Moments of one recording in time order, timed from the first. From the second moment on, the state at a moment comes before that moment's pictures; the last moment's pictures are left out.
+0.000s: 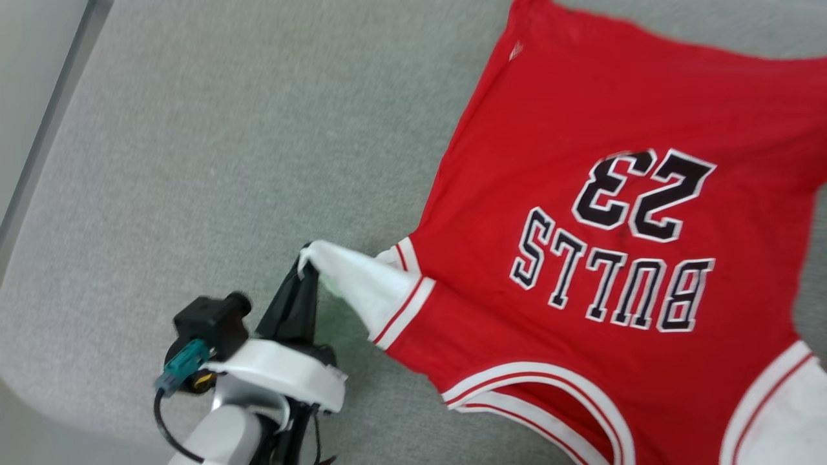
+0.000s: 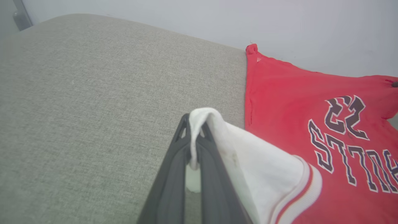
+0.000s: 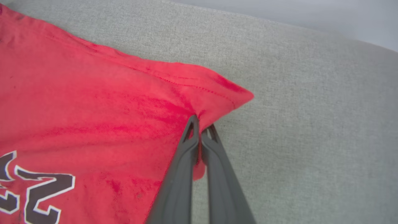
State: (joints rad) left arm -0.24 0.31 -0.48 0.02 -0.65 0.20 -0.23; right arm -0.96 -0.42 -0.14 0.58 0.17 0.13 0.92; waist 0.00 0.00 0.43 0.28
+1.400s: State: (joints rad) left arm 0.09 0.48 -0.40 -0.03 -0.74 0.33 -0.10; right arm 0.29 -0.06 -0.30 -0.11 0.35 0.13 0.63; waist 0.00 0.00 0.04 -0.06
